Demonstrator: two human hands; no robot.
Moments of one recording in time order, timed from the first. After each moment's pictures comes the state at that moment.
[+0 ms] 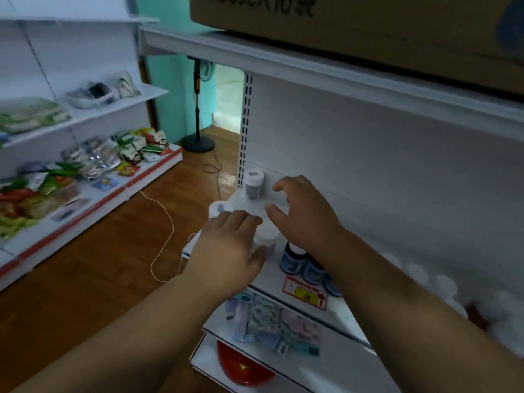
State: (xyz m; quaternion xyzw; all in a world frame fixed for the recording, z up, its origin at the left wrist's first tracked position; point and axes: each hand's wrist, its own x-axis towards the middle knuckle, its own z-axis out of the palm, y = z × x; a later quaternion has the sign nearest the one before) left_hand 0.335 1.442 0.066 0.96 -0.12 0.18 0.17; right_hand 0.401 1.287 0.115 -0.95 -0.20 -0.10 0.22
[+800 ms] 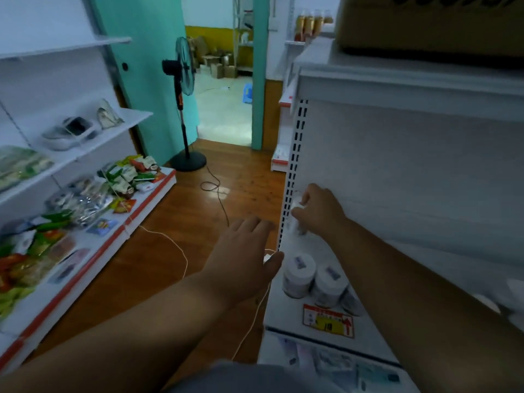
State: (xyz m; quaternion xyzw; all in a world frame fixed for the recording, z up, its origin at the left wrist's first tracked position) left_hand 0.468 1.601 0.060 0.95 -0.22 0.14 0.19; right_hand 0.581 1.411 0.045 -0.96 0.04 -0.05 0.27
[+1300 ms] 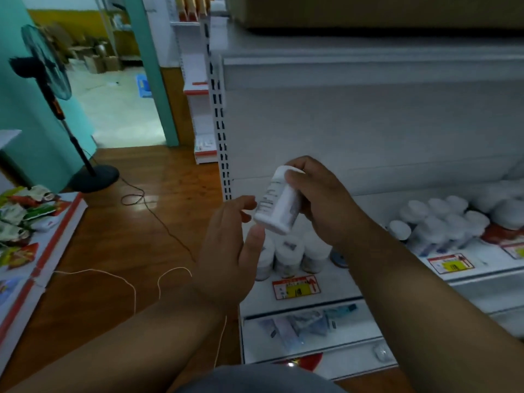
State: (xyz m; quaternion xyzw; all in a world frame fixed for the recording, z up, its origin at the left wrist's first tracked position) left_hand 0.463 1.577 0.064 0.79 -0.35 0.14 0.48; right_hand 0.446 1.399 0.118 -0.73 0.06 -0.12 0.67
